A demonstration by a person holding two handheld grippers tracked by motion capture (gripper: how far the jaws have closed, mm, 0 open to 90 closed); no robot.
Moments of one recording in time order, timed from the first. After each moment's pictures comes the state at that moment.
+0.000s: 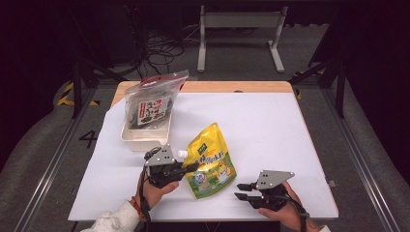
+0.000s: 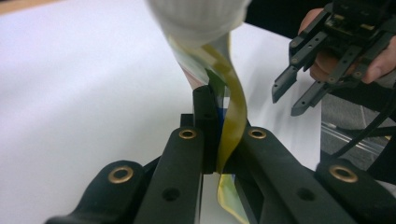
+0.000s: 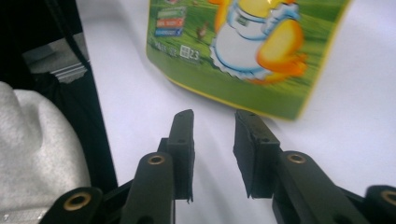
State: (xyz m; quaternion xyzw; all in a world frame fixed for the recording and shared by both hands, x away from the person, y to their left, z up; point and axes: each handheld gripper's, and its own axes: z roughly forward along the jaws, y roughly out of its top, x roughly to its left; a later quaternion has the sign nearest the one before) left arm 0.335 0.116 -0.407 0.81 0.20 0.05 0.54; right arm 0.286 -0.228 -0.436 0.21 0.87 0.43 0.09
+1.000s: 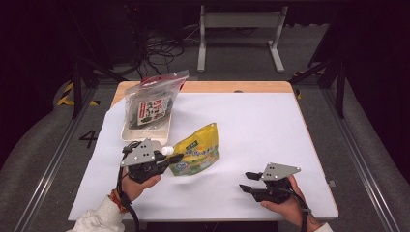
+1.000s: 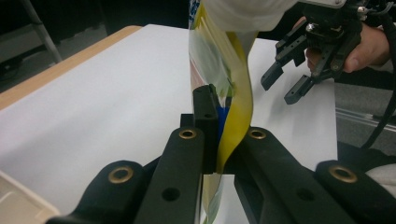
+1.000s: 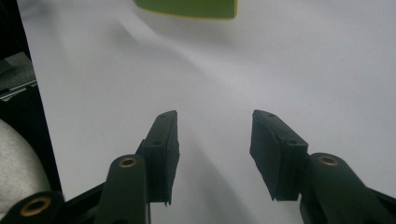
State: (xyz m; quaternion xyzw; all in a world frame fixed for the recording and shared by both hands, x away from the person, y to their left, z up) left arm 0.332 0.155 -0.371 0.81 0.15 0.13 0.55; right arm 0.298 -0.241 -0.437 0.26 0.85 0.43 0.13
